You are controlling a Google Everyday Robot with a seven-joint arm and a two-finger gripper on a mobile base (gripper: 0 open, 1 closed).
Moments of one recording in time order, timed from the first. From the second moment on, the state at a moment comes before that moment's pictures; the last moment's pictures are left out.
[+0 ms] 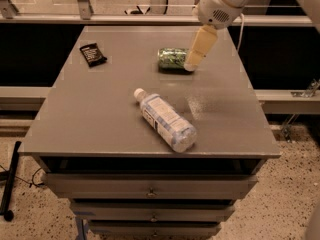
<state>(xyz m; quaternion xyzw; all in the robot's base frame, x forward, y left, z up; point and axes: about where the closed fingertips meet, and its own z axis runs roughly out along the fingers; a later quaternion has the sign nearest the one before) 0.643 -0.097 0.953 -0.64 0.72 0.02 0.27</state>
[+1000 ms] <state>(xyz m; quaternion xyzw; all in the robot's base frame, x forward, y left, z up) 0.720 -0.022 0.883 -0.66 0.72 0.04 0.24</state>
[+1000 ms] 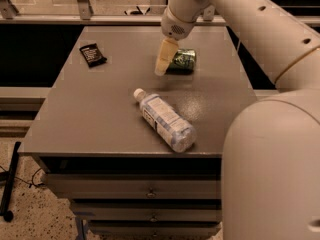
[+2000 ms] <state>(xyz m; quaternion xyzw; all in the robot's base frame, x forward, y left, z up) 0.742 -0.023 0.839 -0.66 0.73 0.00 0.17</state>
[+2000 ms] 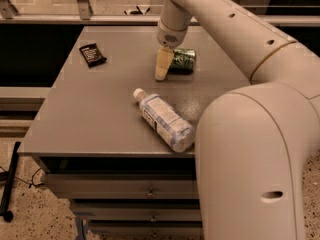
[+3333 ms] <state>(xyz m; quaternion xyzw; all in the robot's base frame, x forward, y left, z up) 0.726 -0.044 0.909 -0.64 0.72 0.06 0.25</state>
